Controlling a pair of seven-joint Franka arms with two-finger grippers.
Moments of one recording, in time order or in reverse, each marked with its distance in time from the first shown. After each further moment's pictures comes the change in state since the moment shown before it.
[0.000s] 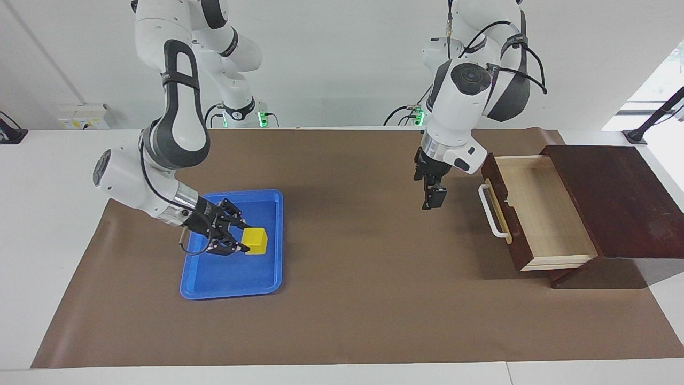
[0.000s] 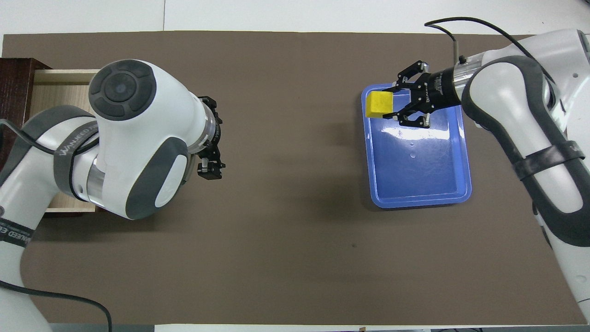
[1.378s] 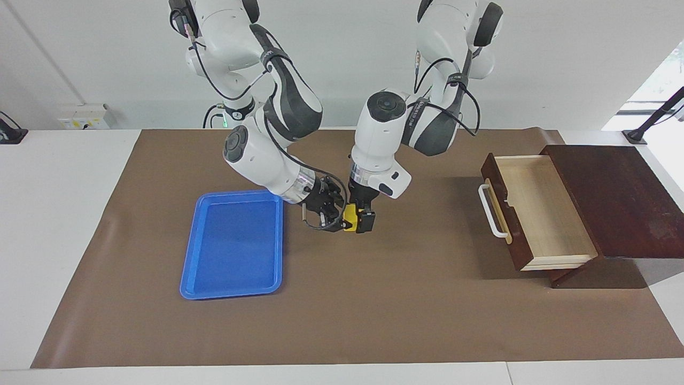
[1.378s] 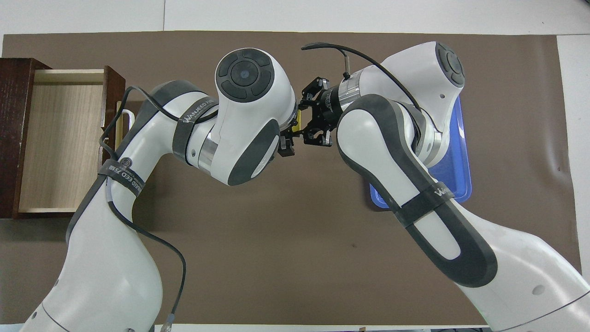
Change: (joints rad) left arm -0.108 0.318 0.008 0.312 -0.013 0.089 -0.152; right arm 0.269 0.031 -0.001 0.050 0.000 0.107 0.223
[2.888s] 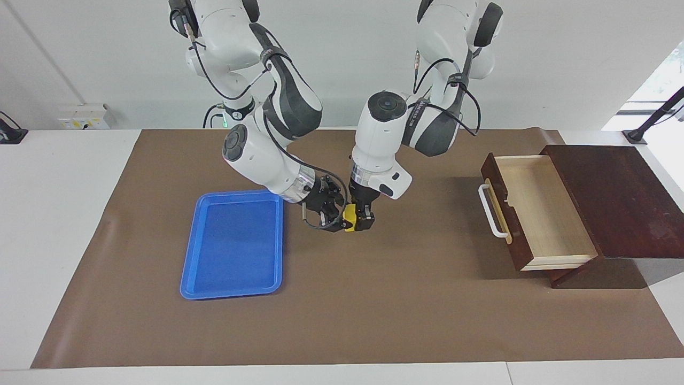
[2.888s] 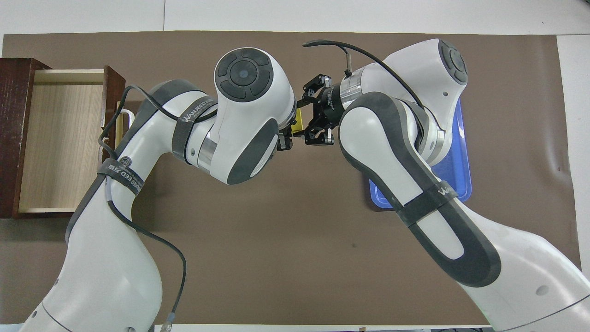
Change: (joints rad) left arm 0.000 0.002 0.005 0.001 0.006 -0.001 0.013; right arm -0.006 -0.001 -0.006 0.010 0.000 -0.008 0.018
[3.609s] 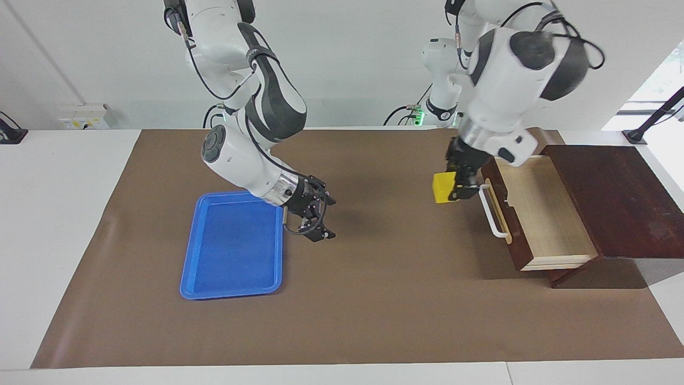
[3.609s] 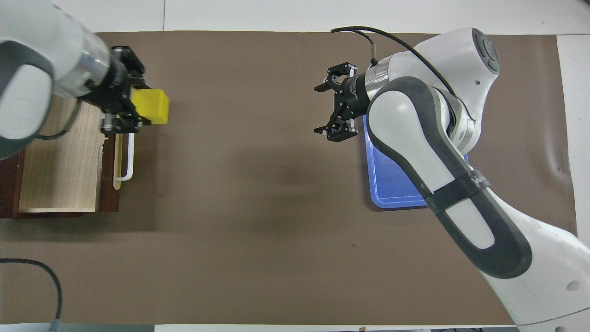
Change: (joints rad) left arm 0.423 -0.273 0.025 0.031 -0.042 -0.435 0.583; right arm -0.075 -0.018 -0.014 0.010 0.000 -0.059 0.002
